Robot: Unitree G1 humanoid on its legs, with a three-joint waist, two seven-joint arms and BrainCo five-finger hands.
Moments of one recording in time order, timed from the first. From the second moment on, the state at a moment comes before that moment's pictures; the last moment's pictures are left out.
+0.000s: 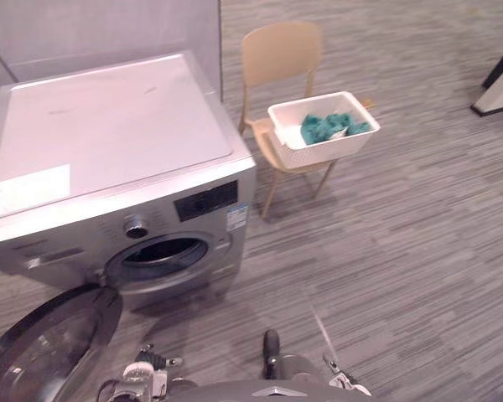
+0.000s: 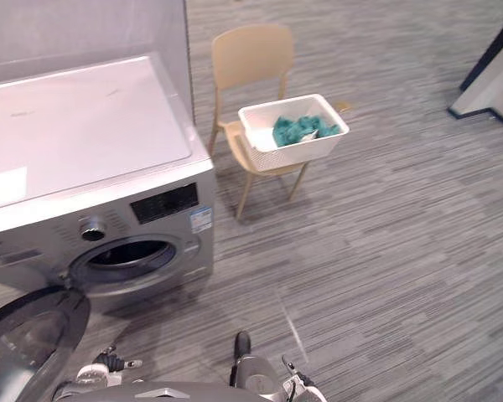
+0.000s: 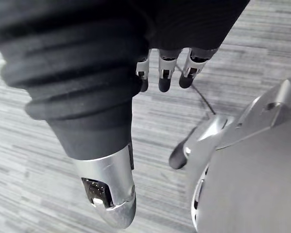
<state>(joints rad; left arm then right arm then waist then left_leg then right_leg) -0.01 0.08 0.22 1.14 0.14 0.05 0.09 0.00 -0.05 -0.53 1.16 0.50 0.02 -0.11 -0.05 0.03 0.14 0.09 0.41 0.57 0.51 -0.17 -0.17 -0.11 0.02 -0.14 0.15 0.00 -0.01</state>
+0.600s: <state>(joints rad) 0.09 0.00 0.39 1.03 0.12 0.04 0.10 0.07 -0.05 -0.39 0.99 0.35 0.00 -0.07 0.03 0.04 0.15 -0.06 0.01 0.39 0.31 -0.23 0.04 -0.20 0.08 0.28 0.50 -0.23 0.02</state>
